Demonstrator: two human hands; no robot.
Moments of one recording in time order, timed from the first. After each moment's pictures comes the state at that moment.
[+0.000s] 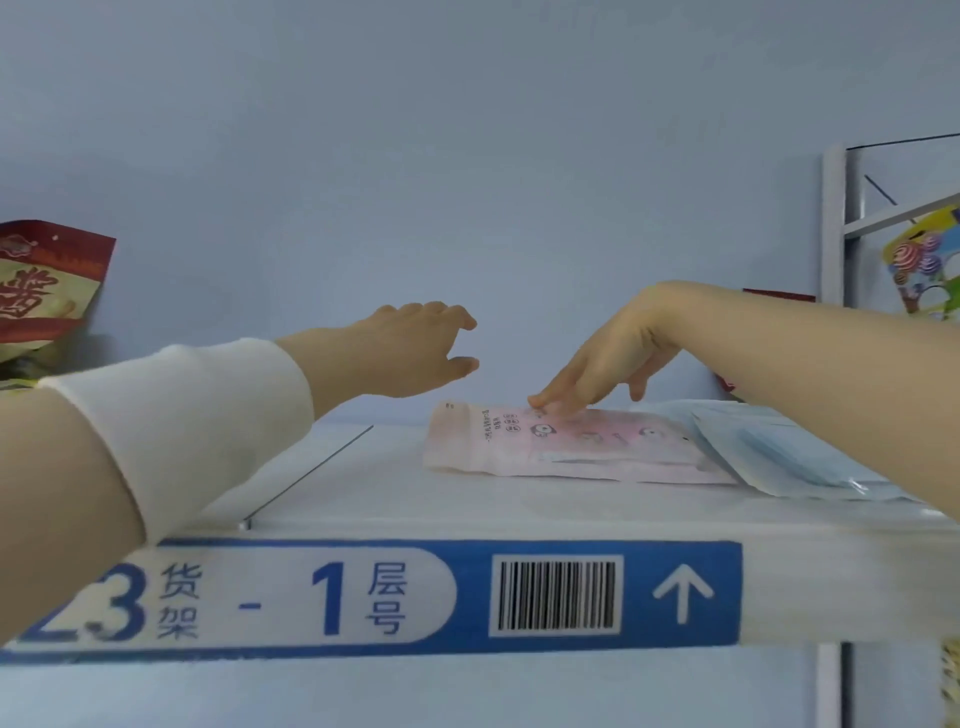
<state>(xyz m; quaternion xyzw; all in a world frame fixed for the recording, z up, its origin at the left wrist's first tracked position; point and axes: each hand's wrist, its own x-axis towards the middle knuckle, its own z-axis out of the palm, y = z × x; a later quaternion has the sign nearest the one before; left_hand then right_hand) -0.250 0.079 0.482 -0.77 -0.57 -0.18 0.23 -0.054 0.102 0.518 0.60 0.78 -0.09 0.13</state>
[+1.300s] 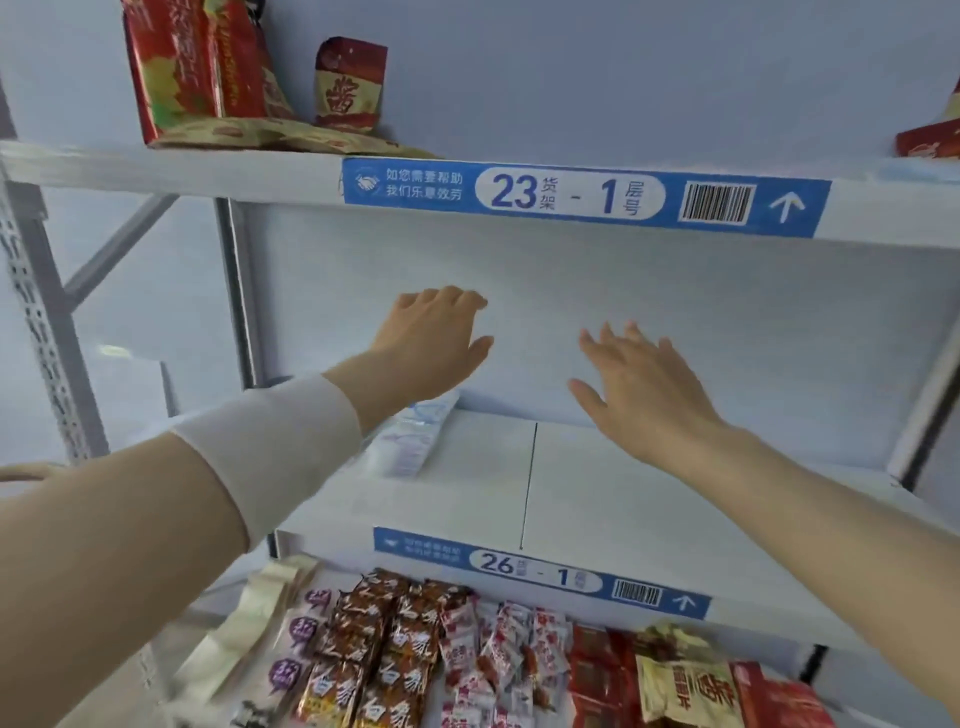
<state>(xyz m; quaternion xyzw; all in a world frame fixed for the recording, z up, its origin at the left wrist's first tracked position) -0.350 -0.199 0.248 -0.68 -0.68 -0.18 0.20 -0.148 -0.162 0.225 0.49 0.84 0.17 -0.13</state>
